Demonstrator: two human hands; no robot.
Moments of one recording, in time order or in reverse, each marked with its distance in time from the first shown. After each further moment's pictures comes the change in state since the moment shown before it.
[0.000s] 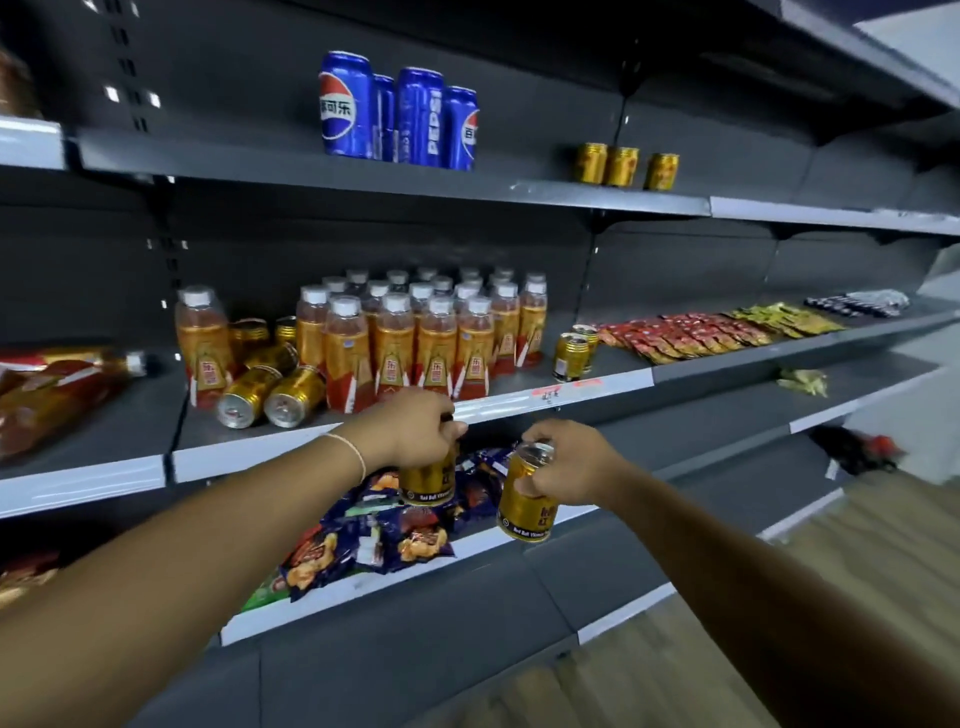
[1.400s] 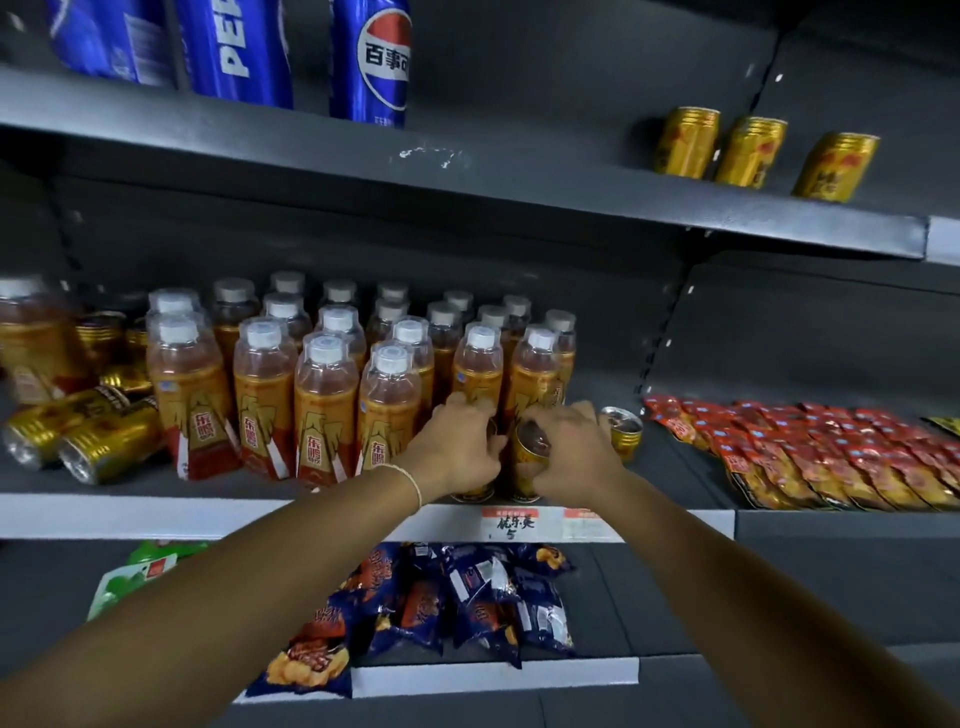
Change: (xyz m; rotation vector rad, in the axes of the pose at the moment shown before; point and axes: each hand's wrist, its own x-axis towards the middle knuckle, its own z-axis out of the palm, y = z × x) left_hand 0.335 0.049 0.084 -0.200 0.250 -0.391; right_hand 0.364 0.146 -0.086 -0.431 0.129 -0.549
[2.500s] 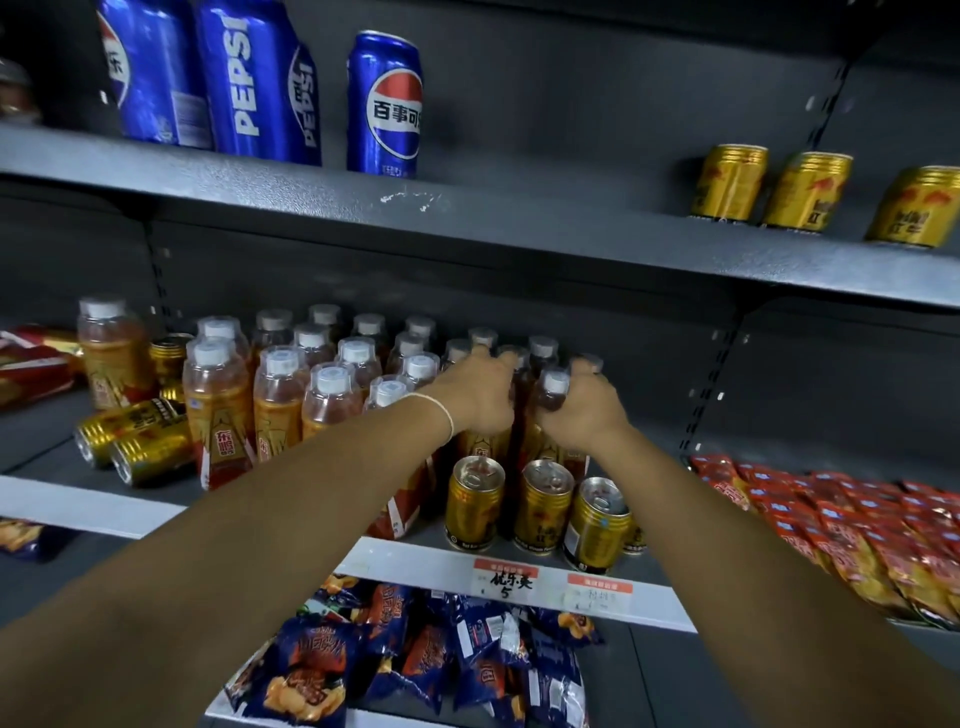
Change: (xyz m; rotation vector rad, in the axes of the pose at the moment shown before) left_hand 0.075 0.035 -0.061 0.311 0.044 -0.108; right_hand 0.092 0.014 -0.047 0.403 0.058 0.131
